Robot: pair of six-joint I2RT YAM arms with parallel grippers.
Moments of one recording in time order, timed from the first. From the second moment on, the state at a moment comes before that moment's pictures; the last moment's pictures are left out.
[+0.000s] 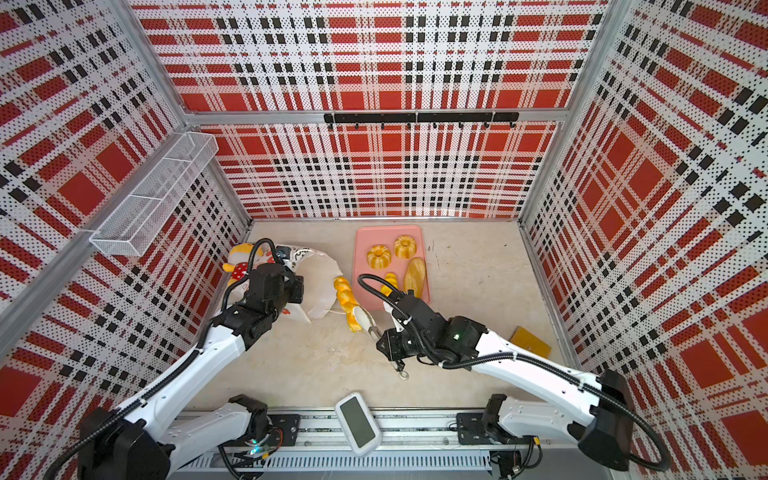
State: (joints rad) left arm -0.34 1.08 0.78 -0.25 -0.33 -0.06; right arm 1.01 1.09 0.95 -0.66 -0.13 0.74
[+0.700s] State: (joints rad) left arm -0.45 0.74 0.65 -0.40 -0.19 -0.13; right arm 0.82 1.28 1.20 -0.70 -0.04 0.70
